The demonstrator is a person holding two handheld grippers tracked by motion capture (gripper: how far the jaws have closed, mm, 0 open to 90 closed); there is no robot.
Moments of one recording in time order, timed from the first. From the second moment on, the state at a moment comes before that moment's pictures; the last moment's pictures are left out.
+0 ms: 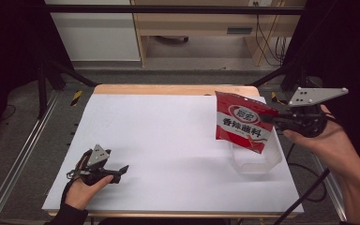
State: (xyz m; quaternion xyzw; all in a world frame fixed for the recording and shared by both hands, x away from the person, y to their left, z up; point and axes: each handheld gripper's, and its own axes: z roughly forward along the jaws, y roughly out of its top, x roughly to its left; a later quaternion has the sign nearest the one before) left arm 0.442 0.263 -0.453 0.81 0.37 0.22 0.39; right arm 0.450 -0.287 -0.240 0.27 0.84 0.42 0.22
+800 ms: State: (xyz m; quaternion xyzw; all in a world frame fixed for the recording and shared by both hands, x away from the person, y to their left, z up) left arm 0.442 0.263 -0.454 0.82 0.37 0.22 0.39; right arm 0.445 -0.338 -0.283 0.33 0.82 0.41 0.21
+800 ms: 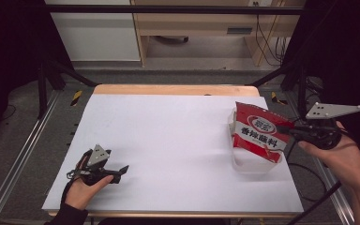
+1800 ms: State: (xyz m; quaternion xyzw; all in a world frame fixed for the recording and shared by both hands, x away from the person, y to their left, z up) left arm 0.442 0.261 -0.455 0.82 0.36 0.22 0.39; right arm 0.441 -0.360 -0.329 0.37 0.82 0.39 0.21
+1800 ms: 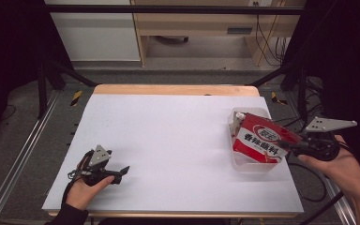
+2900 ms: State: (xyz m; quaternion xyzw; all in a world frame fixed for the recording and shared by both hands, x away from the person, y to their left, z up) left arm 0.442 0.264 -0.455 0.82 0.37 0.22 0.39; right arm 0.429 -0.191 -0.285 0.27 0.81 0.44 0.26
